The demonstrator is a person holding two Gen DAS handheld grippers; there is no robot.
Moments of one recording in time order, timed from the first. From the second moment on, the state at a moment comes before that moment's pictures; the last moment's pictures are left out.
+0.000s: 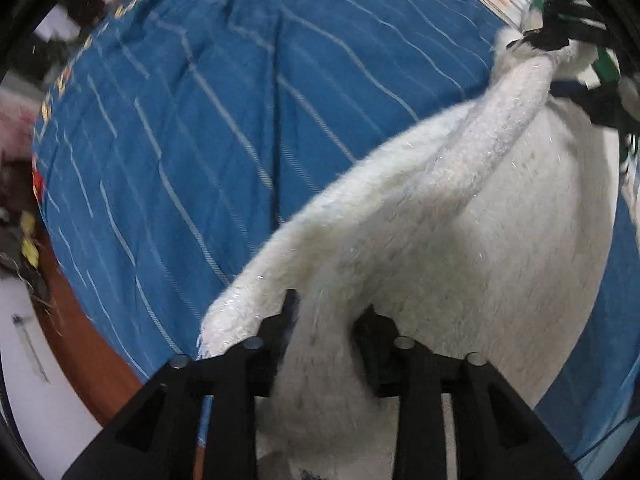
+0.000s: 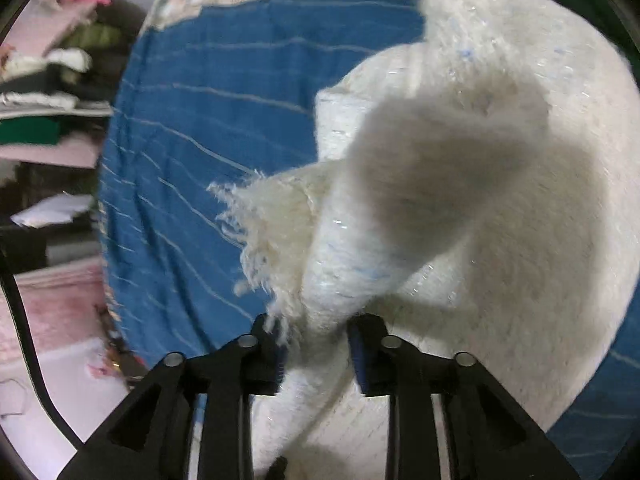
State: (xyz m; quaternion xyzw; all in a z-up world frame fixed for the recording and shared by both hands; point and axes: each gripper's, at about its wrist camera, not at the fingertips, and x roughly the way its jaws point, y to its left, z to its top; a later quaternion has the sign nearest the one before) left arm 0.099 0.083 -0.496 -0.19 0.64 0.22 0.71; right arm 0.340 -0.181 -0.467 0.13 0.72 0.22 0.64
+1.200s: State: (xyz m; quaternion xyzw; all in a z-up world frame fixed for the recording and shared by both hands) left arm 0.091 0.099 -0.554 -0.23 0.63 0.28 0.68; right arm 0.426 -0.389 -0.584 0.37 0.66 0.29 0.59
